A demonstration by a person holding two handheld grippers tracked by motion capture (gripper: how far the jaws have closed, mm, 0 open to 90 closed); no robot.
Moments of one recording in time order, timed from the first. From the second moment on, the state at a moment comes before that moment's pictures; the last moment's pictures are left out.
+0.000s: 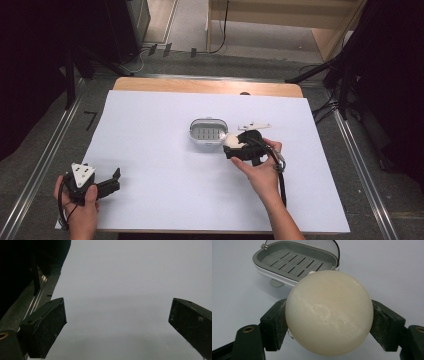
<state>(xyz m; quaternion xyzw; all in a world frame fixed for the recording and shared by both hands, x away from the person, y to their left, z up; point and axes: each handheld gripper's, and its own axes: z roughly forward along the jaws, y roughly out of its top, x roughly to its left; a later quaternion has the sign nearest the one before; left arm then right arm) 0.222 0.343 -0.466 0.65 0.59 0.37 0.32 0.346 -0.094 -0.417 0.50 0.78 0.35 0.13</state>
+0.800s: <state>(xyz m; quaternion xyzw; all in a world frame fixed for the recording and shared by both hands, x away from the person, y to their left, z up) 0.223 0.342 -0.466 0.65 0.58 0.37 0.32 0.361 -0.078 -0.408 0.50 0.78 0.35 0.12</state>
